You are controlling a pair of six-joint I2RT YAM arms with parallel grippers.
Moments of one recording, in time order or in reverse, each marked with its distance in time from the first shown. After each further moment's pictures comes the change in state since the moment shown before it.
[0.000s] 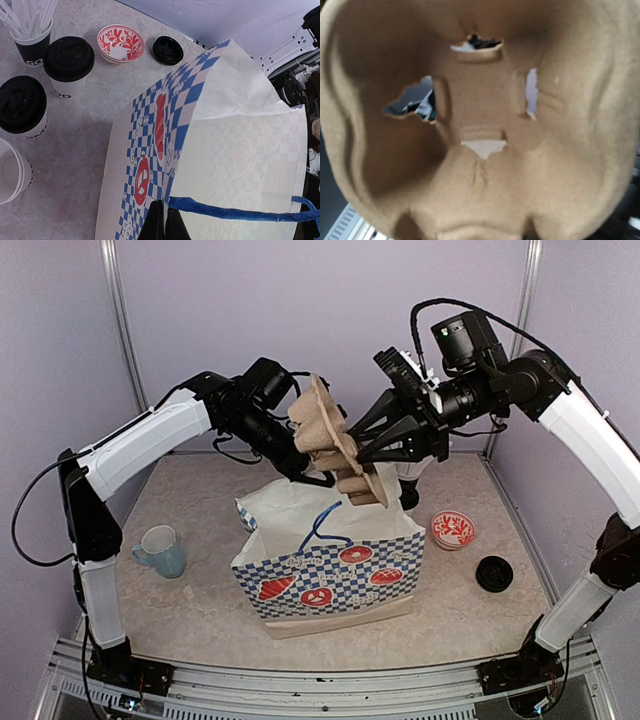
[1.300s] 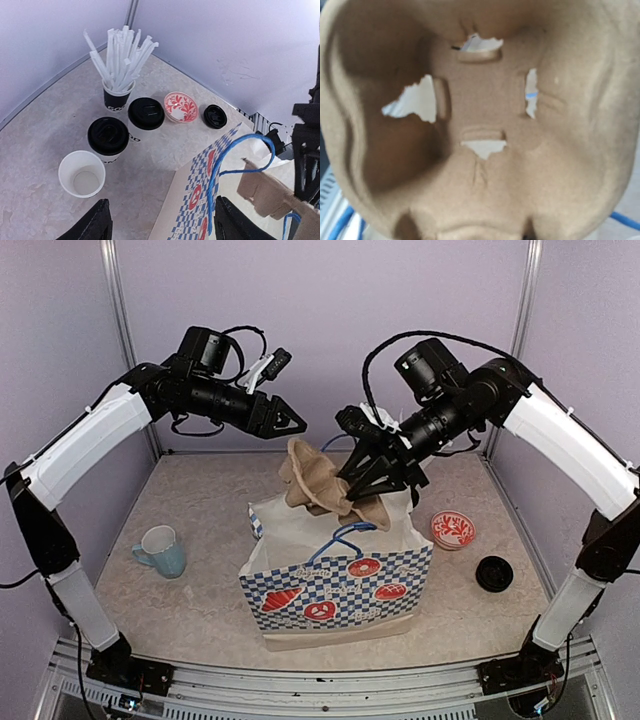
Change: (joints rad) left arm 0.109 -0.233 -0.147 0.274 -0.161 -0.164; right arm 0.043 0.109 -0.017 -0.176 0.171 -0.138
